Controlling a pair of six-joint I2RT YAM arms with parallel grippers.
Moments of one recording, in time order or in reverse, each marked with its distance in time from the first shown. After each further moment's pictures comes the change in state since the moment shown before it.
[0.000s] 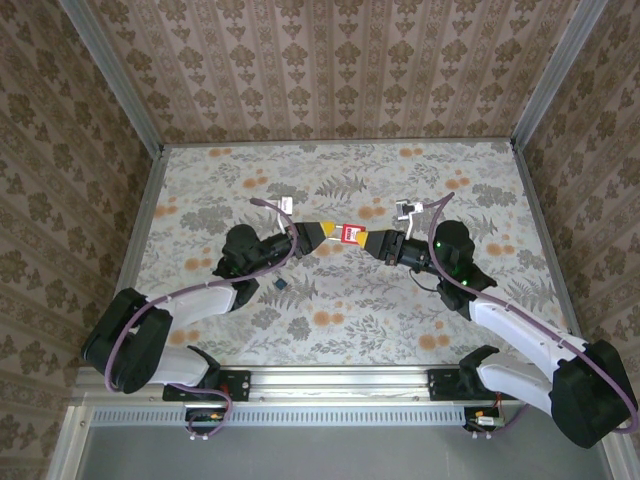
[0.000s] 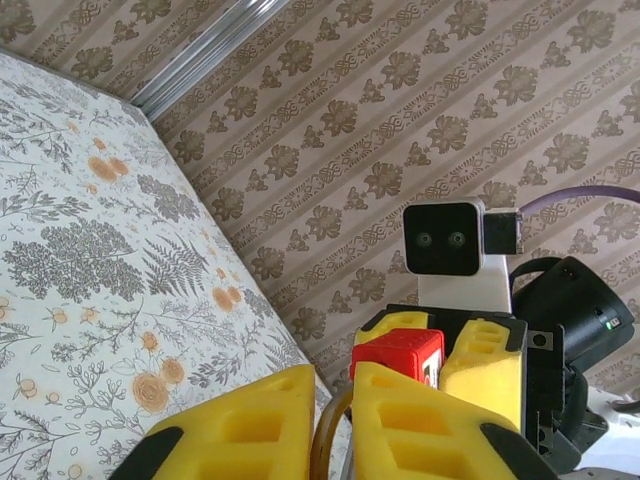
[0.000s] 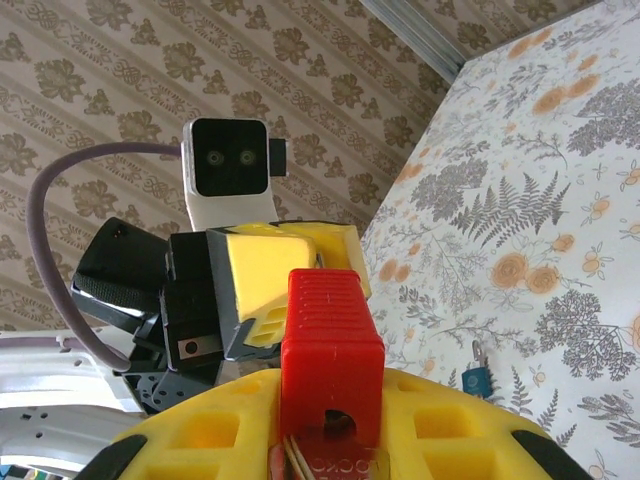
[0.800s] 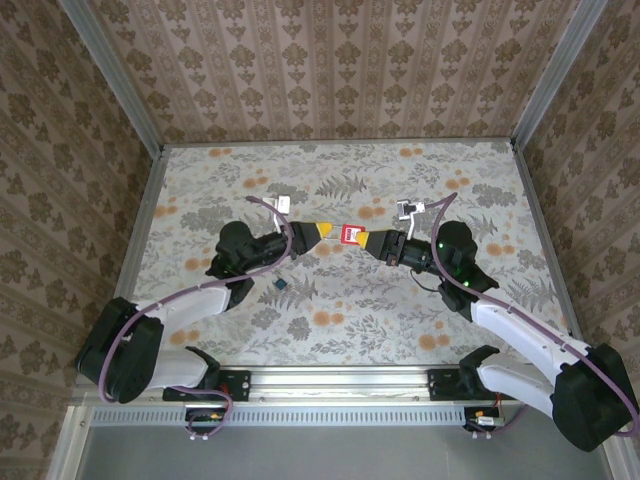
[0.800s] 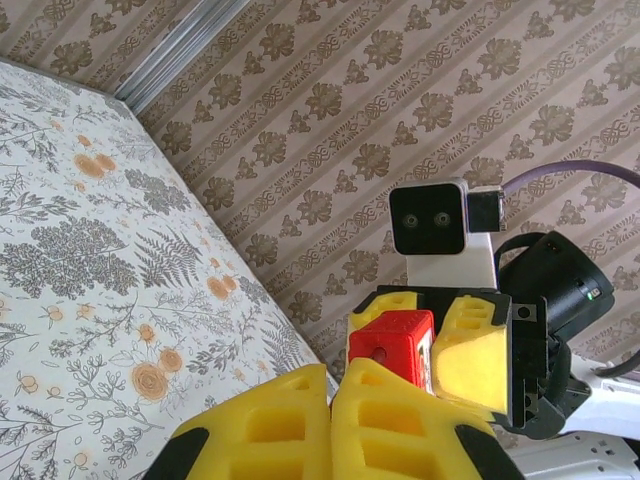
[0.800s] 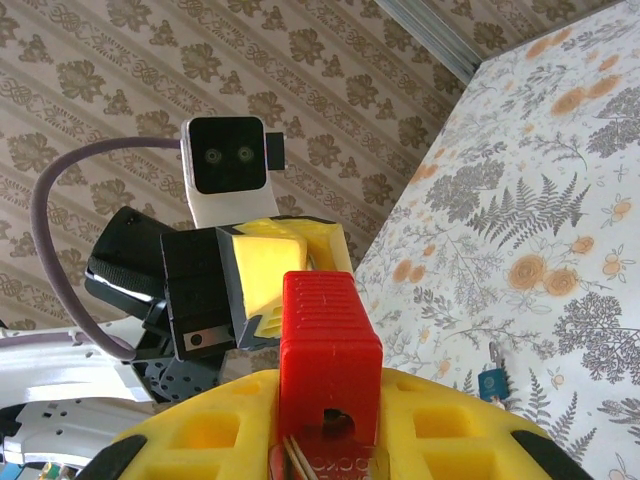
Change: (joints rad) left arm 0.046 -0.058 0.012 -0.078 0.088 0.047; right arm -0.005 -0.022 -0.002 0.004 -0.012 0.015
